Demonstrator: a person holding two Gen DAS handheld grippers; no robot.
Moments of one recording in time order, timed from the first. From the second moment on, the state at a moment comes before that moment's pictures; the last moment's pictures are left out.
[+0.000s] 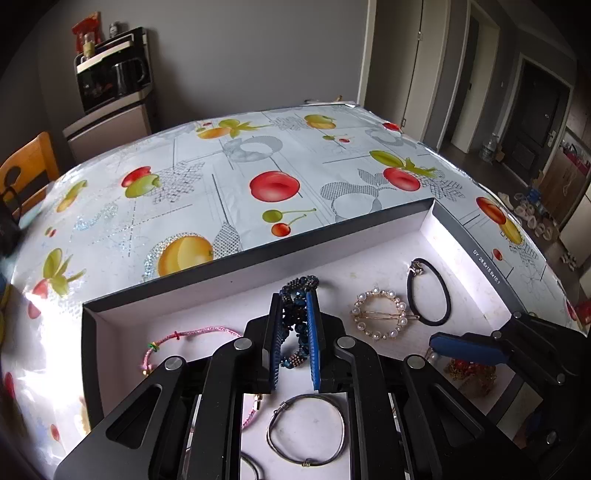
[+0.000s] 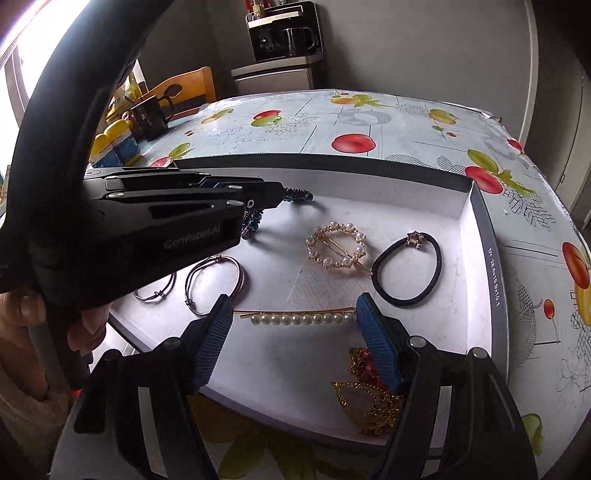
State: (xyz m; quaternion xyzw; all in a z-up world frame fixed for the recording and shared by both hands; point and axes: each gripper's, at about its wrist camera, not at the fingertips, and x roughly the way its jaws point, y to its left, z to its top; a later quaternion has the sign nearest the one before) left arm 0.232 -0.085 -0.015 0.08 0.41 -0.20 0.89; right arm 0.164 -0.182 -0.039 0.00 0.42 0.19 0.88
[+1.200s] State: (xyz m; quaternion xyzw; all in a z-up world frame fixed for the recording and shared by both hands) left arm 0.101 -0.001 0.082 0.08 0.31 -0.15 0.94; right arm 0.082 -0.212 0.037 -0.06 0.36 0.18 0.91
